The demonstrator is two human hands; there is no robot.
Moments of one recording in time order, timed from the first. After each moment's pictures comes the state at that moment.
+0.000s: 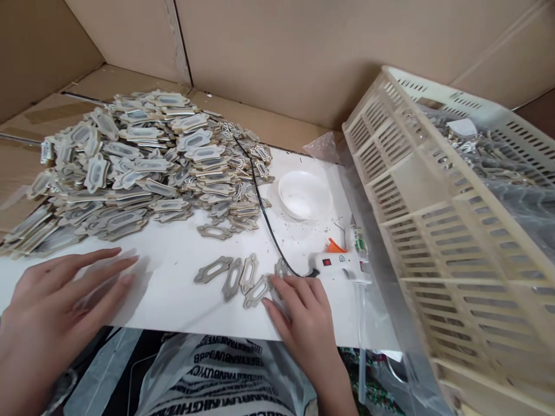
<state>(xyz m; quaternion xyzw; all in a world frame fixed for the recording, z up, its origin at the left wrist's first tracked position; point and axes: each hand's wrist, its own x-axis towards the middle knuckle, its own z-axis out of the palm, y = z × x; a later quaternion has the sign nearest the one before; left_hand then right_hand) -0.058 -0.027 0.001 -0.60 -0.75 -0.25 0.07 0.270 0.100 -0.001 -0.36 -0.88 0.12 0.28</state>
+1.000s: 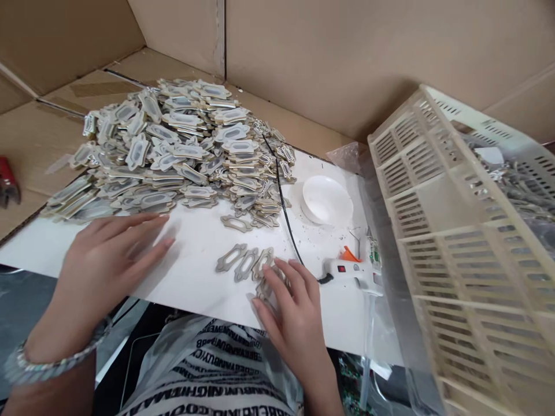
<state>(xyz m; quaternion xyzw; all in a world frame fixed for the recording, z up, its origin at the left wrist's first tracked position) -0.045 -0.004 0.014 -0.59 -0.77 -0.22 0.07 0.243 0.088 0.006 -0.30 -0.91 0.12 0.25</state>
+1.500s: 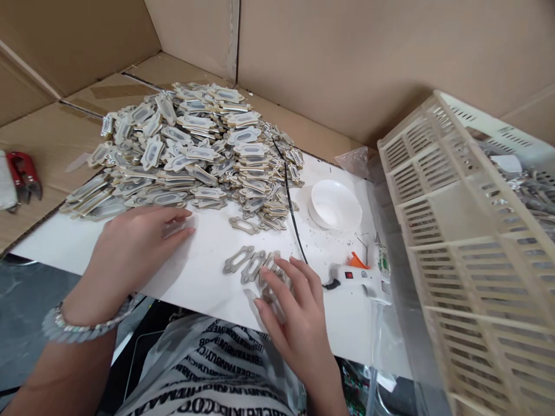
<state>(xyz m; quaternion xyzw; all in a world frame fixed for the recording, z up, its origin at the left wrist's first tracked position) -0.039 0.029 0.037 -0.49 -0.86 -0.12 -0.05 0.235 0.092 0.014 -0.27 -0.92 0.14 0.25</state>
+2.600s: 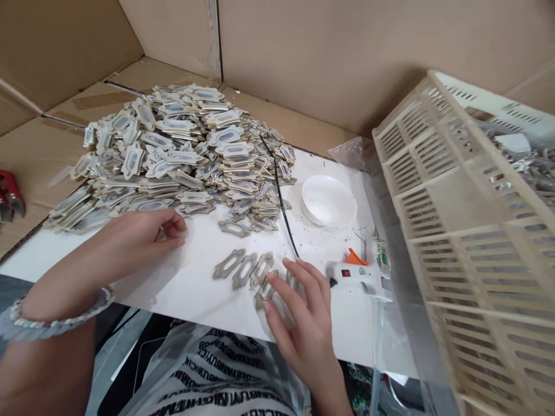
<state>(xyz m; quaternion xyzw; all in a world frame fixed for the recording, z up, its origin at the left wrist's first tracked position) -0.061 0.055 0.052 -0.52 -0.82 -0.04 -0.23 0.246 0.096 0.011 -0.29 -0.89 0.16 0.32</state>
